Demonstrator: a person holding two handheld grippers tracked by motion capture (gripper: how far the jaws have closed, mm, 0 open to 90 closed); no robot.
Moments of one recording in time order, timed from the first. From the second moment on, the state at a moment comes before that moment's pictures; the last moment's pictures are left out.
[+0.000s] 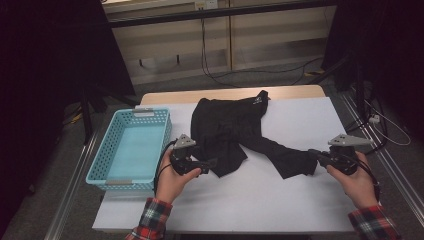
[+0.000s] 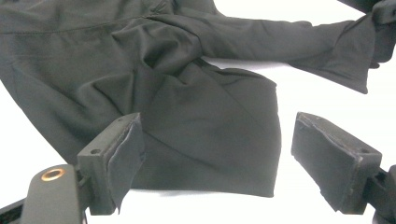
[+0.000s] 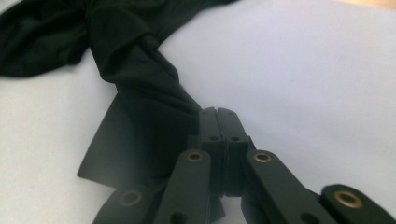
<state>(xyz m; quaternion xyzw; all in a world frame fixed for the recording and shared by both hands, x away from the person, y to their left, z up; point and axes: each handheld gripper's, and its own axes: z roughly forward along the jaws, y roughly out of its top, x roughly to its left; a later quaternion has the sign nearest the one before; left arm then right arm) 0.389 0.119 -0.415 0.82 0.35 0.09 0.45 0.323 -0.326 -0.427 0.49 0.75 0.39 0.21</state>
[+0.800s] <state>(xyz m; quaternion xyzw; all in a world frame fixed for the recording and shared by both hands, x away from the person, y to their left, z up) 0.388 0.119 -0.416 0.82 0.35 0.08 0.45 0.353 -0.210 -0.443 0.38 0.84 0.33 0.21</state>
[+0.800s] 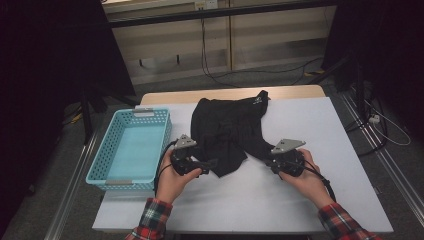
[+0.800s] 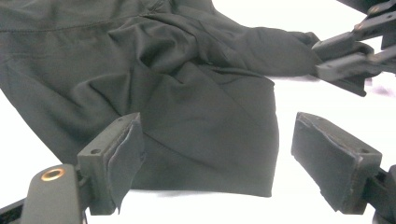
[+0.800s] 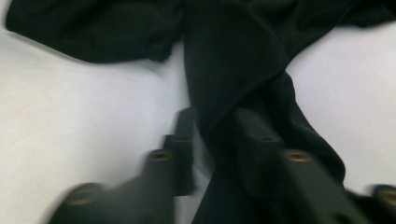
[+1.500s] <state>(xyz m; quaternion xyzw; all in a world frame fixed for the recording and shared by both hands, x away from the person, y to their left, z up) 0.388 0.120 -0.415 0.82 0.35 0.08 0.45 0.375 -0.275 -0.425 0.47 0.77 0.38 0.21</state>
